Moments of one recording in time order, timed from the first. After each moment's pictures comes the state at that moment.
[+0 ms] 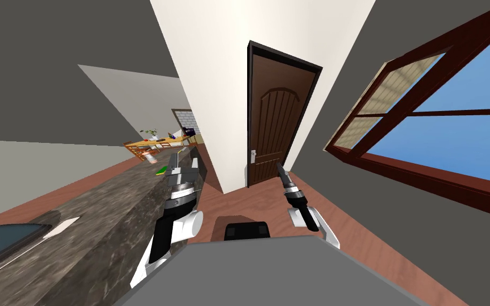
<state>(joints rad) 0.38 -0.12 -0.02 -1.97 0.28 -0.49 0.23</state>
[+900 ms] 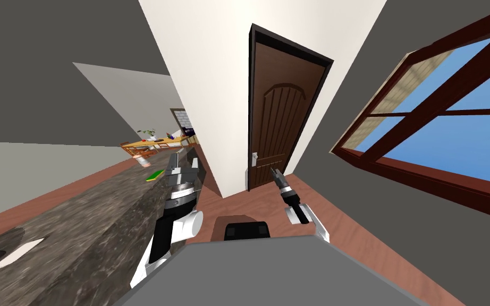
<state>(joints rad) 0.29 -0.16 0.00 -1.78 0.41 -0.48 0.40</state>
